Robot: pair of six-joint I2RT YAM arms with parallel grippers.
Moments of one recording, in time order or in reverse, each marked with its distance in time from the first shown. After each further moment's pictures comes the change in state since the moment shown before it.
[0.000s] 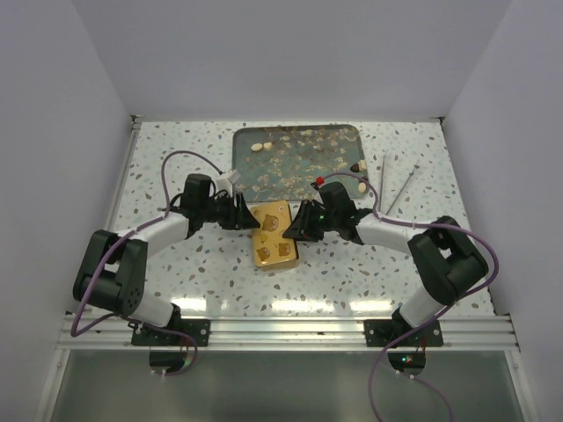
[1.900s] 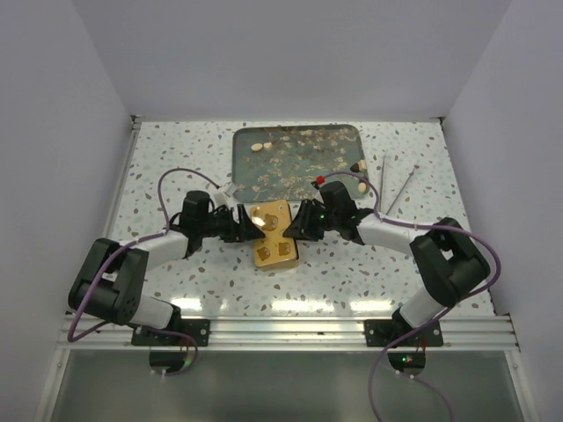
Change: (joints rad) left arm -0.025 -0.062 -0.203 0.257 0.000 -0.165; right arm 0.000 -0.011 0.000 0.001 0.002 0.001
